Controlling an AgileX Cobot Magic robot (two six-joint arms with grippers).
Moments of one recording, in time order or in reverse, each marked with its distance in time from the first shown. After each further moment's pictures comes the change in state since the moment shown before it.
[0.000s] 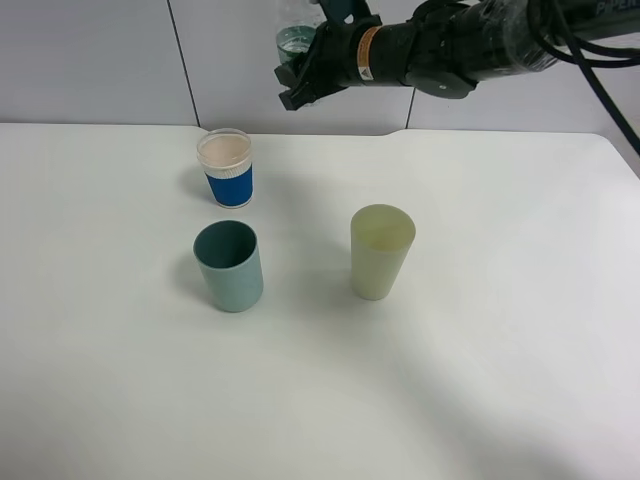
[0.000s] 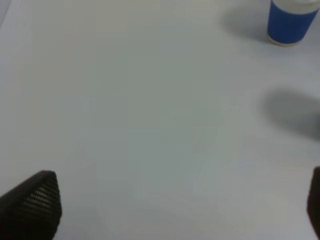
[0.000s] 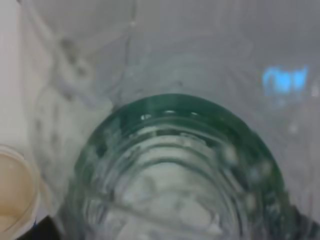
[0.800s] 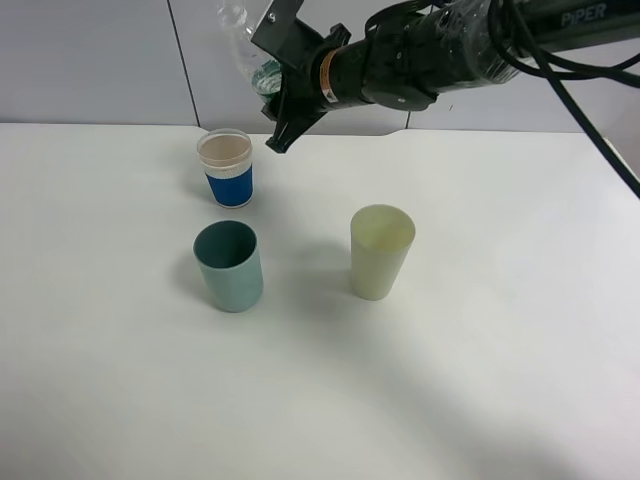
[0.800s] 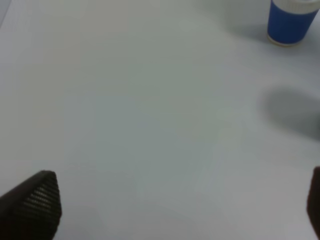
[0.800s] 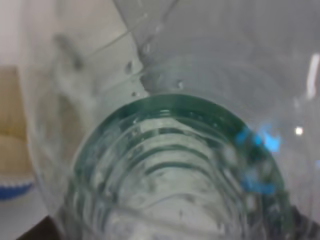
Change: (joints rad) left arm 0.000 0.000 0.000 0.000 0.000 0.000; right arm 0.116 0.000 0.000 0.005 0.275 -0.232
